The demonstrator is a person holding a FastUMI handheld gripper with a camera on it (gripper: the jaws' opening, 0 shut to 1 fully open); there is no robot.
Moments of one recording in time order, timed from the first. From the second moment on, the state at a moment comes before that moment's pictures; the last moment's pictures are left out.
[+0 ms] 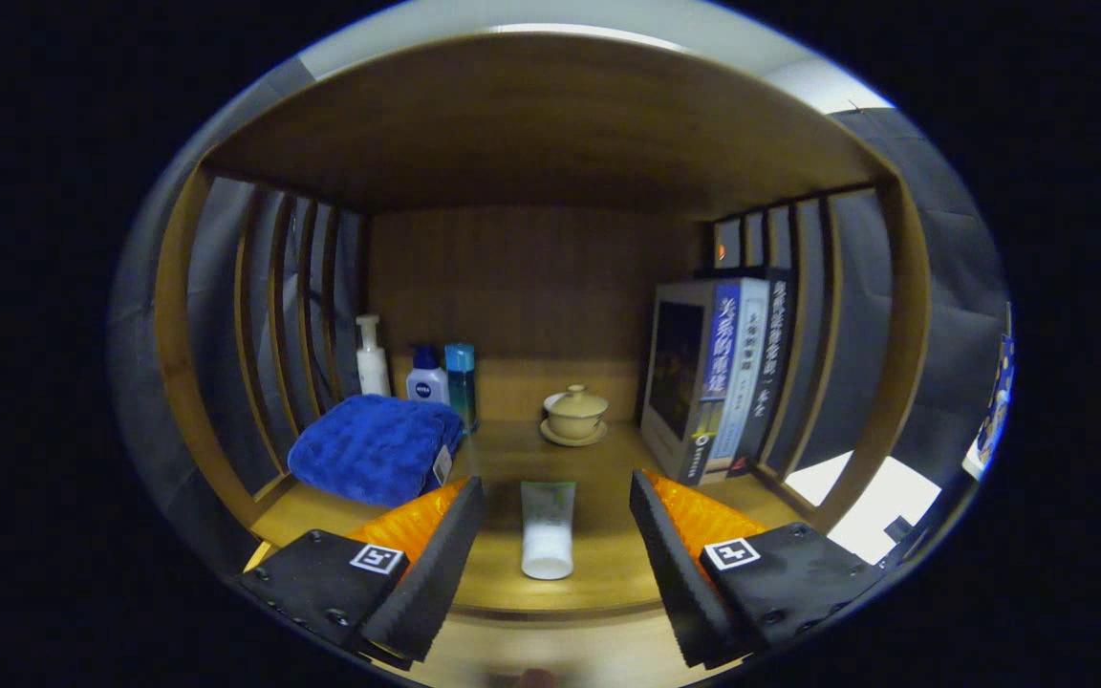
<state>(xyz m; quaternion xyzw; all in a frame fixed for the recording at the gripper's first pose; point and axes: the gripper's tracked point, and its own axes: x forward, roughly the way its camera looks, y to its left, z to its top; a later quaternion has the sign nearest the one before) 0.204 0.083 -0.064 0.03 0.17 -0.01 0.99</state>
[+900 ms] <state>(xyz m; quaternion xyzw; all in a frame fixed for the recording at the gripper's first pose) 0.034 0.082 0.005 0.01 0.04 -0.02 1.00</state>
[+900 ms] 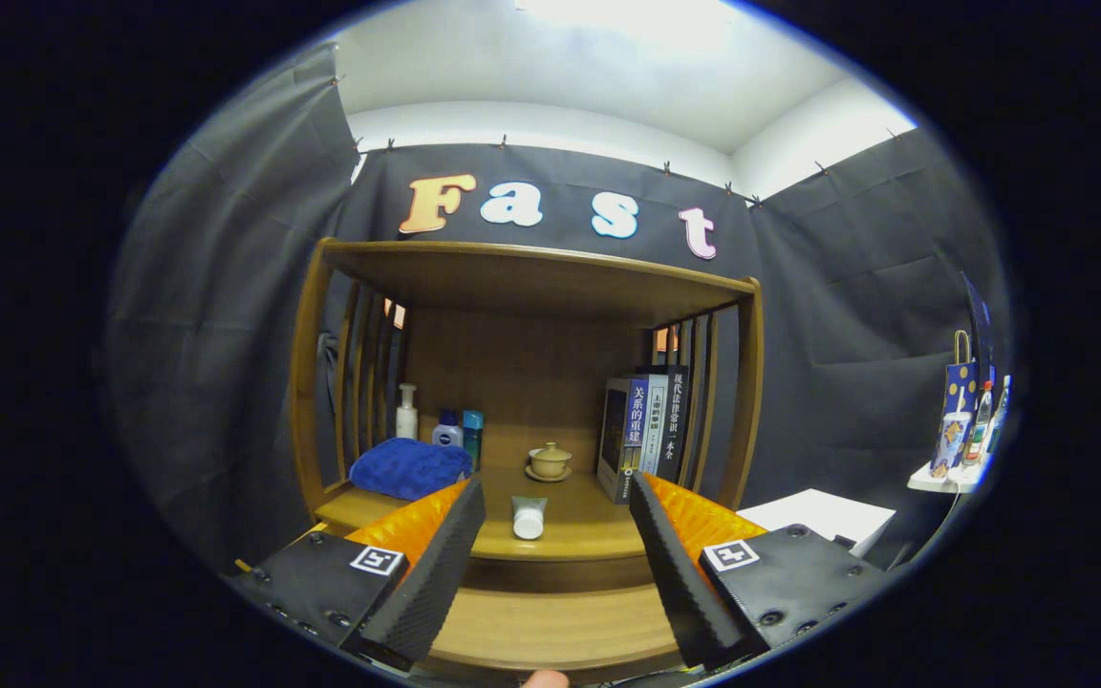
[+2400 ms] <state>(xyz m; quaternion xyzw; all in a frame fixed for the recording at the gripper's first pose) -0.059 0.095 -0.209 0.01 0.15 -0.01 0.99</state>
